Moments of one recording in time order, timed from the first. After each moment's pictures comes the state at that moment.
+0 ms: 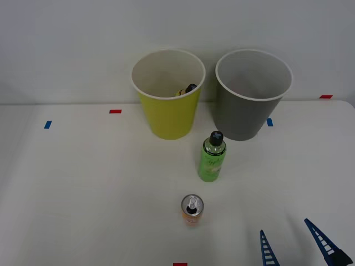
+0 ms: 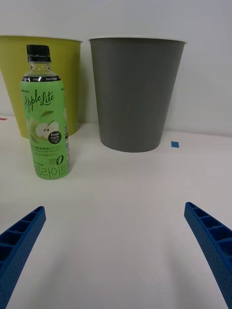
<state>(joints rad) 0.82 0.02 -0.10 -1.76 0.69 -0.88 0.95</state>
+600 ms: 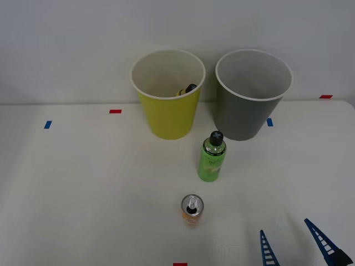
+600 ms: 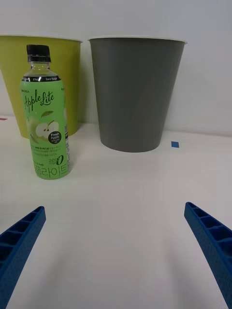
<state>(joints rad) 0.82 0.02 -0.10 -1.76 0.69 -0.88 0.95</state>
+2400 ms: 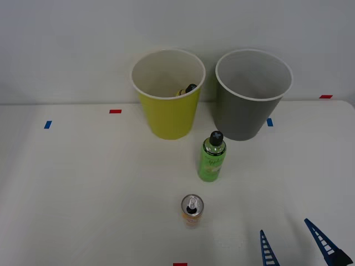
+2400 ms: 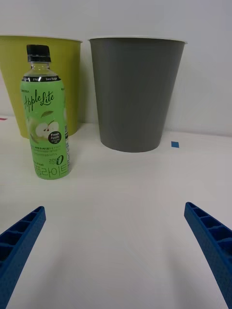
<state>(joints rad) 0.82 0.02 -0.10 -1.76 0.69 -0.88 0.95</state>
